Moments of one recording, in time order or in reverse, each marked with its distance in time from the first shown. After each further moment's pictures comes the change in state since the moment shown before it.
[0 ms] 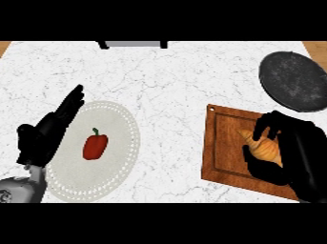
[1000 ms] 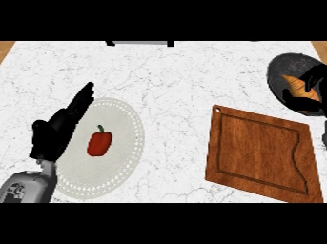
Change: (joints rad) left arm -0.040 -0.060 -0.003 0.029 -0.046 -0.024 -0.003; right arm -0.216 0.132 -0.459 0.930 -0.293 -0.200 -0.762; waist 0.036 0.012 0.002
